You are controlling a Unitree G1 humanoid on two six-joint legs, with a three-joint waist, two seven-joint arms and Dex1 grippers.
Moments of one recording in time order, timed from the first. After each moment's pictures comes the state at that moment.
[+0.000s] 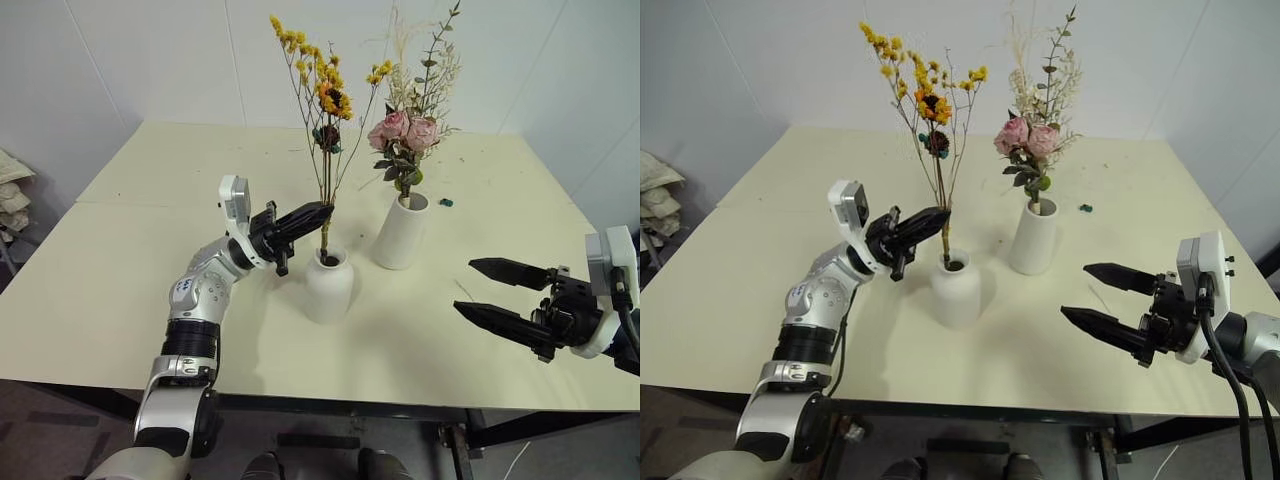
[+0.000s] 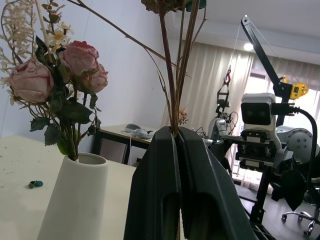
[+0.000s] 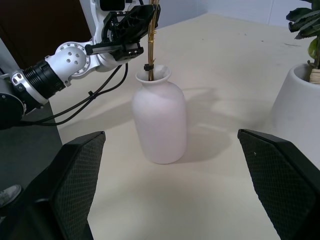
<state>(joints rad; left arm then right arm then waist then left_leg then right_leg) -0.83 0.22 0.16 0.42 -0.68 0.31 -1.17 -0.03 -0.91 -0.56 -0.53 1.06 0.73 0.87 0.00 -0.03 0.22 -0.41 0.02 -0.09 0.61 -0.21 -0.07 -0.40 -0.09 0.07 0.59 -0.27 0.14</state>
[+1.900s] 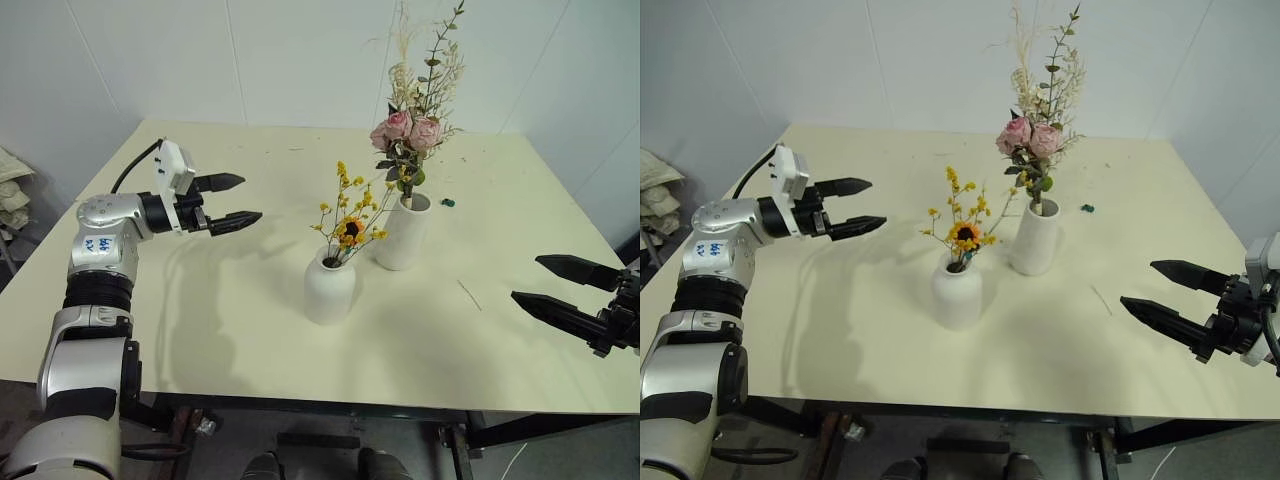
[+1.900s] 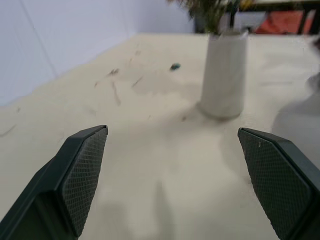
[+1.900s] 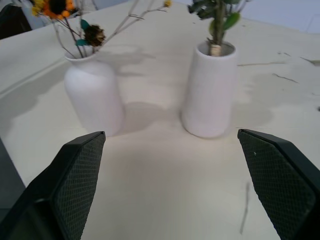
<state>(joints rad) -1.05 0.66 0.09 0.87 -0.26 -0.02 -1.21 0.09 -0.96 -0.77 -0.40 0.94 0.71 0.94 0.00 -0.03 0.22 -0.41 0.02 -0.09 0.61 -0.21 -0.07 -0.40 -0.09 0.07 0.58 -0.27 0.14</state>
